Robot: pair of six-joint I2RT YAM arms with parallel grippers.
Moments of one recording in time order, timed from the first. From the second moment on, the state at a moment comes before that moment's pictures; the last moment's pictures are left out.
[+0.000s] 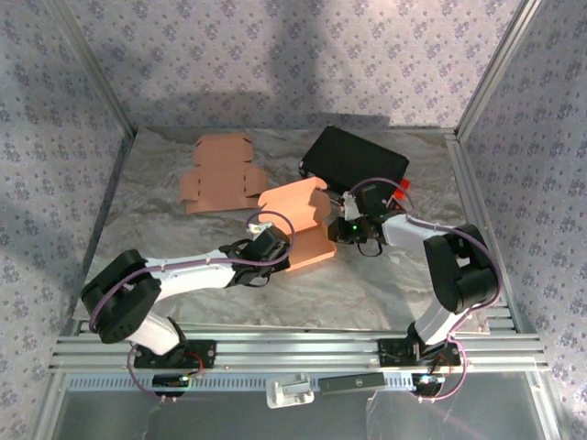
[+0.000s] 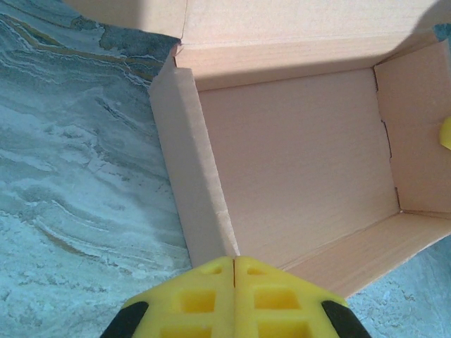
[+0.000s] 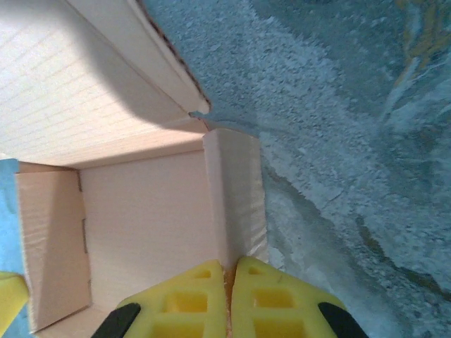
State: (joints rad) left arm -0.94 1.49 0.74 -0.17 -0.20 -1.06; right arm 0.40 1.64 0.84 -0.18 -0.42 0.38
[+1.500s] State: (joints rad) left arm -0.94 1.49 0.74 -0.18 -0.20 -1.06; right arm 0.67 1.62 0.99 -0.52 0.15 0.40
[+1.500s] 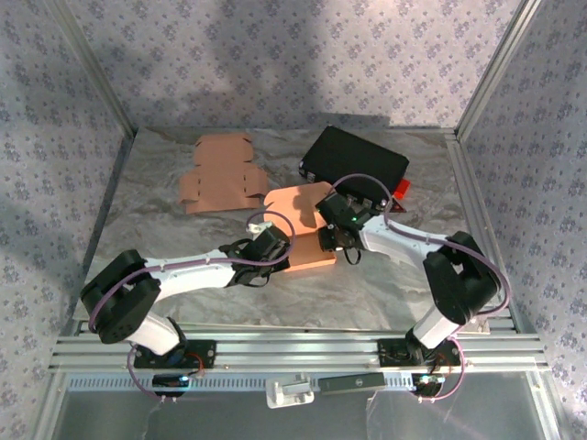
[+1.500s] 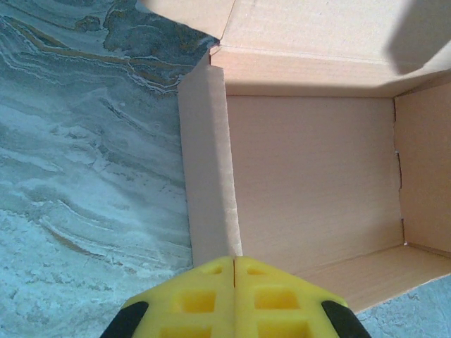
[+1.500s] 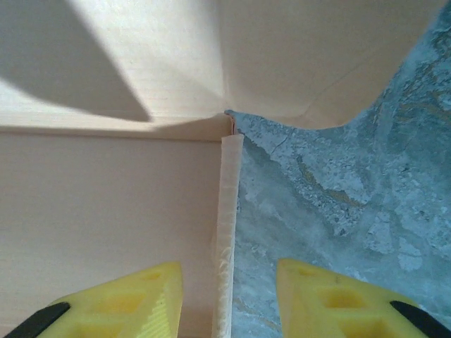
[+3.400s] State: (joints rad) left arm -0.94 1.43 0.78 -0.35 -0.16 -1.00; right arm 0.61 1.53 0.89 -0.48 -0.01 0.45
